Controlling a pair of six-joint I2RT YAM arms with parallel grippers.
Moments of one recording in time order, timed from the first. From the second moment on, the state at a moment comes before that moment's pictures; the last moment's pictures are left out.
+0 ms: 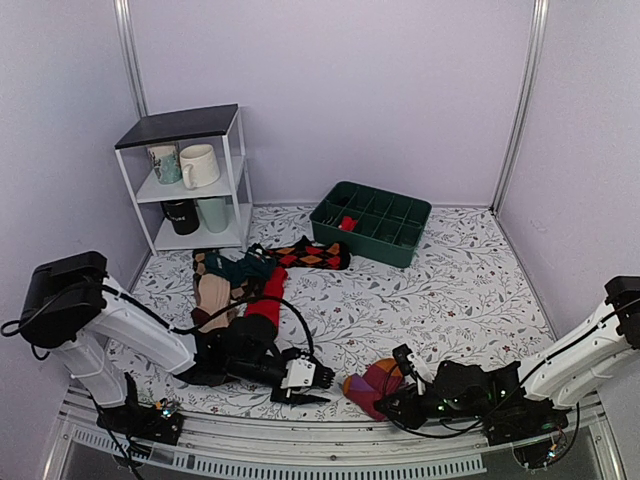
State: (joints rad) left arm -1.19 1.63 0.50 0.58 0.33 0.53; right arm 1.44 1.35 0.20 0.53 0.16 0.91
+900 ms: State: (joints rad) left arm -1.27 1.80 0.55 0.75 0.32 0.59; right arm 1.43 1.38 0.21 0.55 0.13 0.96
